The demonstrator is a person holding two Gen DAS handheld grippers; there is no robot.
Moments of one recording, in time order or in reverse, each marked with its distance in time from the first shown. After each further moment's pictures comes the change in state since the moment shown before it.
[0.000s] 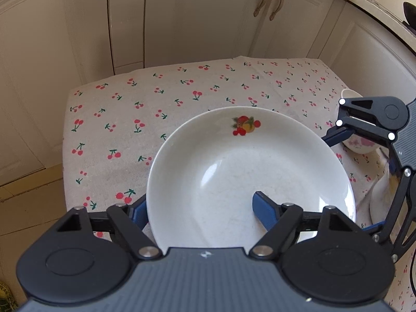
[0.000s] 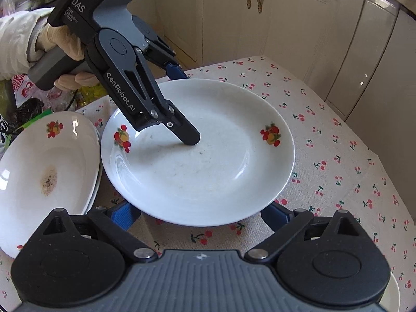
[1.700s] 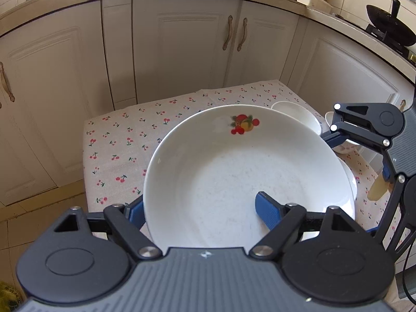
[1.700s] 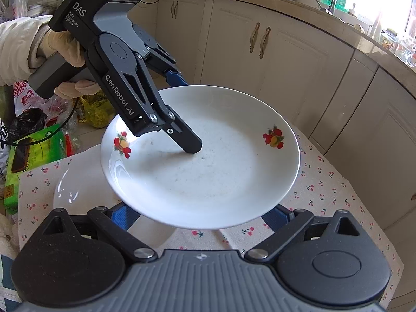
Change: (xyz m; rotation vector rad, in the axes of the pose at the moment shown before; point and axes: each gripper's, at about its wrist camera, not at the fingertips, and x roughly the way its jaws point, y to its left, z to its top) left arm -0.122 -0.067 -0.048 0.068 -0.136 0.020; right arm -0.101 0.116 -0.011 -0.055 -0.119 -0.118
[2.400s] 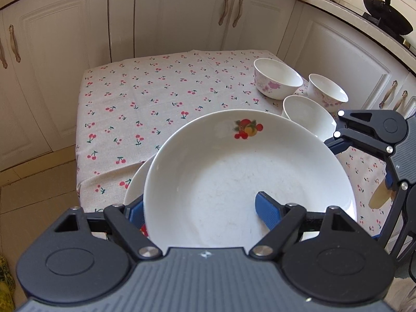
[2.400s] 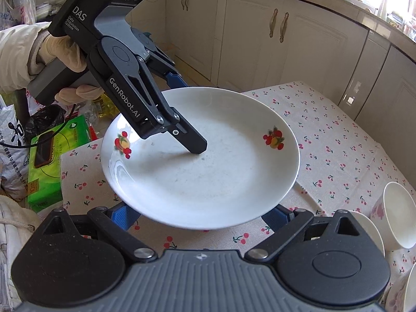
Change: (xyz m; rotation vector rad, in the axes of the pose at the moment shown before) left arm -0.018 -0.024 -0.083 -0.051 0.052 -0.014; right arm 0.000 0.077 -0.046 0.064 0.039 0.054
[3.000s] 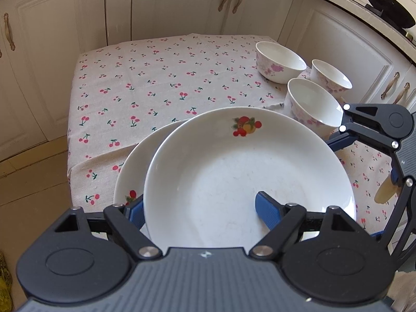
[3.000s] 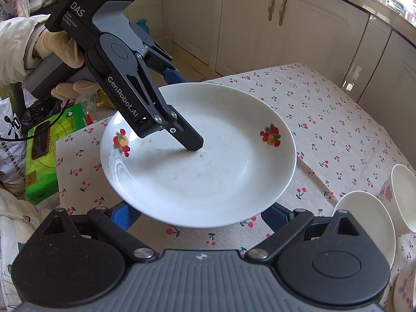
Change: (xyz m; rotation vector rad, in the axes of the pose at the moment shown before) left arm 0.017 0.004 -0.007 -0.003 0.051 -0.014; right arm 0.011 0.004 -0.005 0.021 0.057 -0.009
